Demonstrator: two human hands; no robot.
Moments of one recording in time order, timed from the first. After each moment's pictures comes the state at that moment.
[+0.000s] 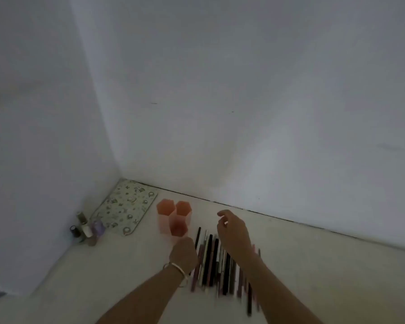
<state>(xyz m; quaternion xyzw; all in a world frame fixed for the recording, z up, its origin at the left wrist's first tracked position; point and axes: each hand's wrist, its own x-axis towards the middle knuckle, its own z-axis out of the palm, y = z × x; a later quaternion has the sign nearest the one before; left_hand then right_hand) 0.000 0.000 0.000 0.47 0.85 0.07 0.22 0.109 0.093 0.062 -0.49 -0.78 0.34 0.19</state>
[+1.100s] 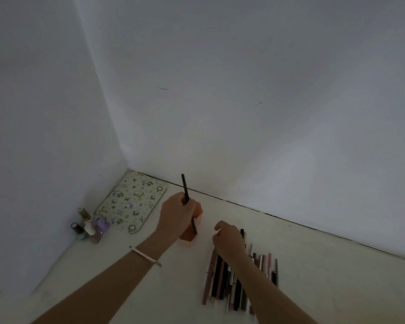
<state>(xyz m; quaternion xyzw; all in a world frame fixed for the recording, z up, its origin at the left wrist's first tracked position) -0.078 0.045 0.079 0.28 0.83 0.42 0.22 0.063 0.119 -0.003 -0.50 -0.82 0.28 0.00</state>
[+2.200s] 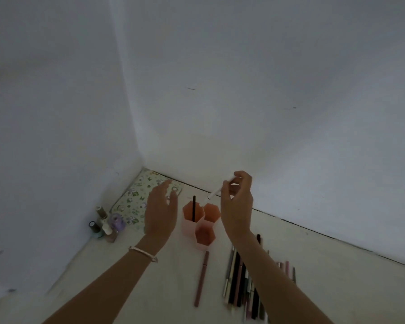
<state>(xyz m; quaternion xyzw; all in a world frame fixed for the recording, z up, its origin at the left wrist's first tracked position) -0.151 0.012 0.027 0.30 0.84 0.46 0.02 -0.021 0.115 0.079 -0.39 -0.71 0.39 0.44</state>
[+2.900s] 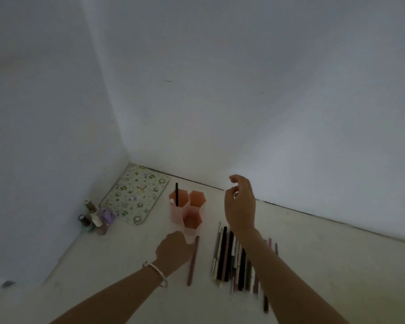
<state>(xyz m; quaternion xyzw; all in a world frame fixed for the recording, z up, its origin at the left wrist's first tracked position) -0.055 -0.019 -0.017 0.35 0.89 0.09 0.28 0.046 0.117 0.062 -0.45 -0.76 0.25 0.39</state>
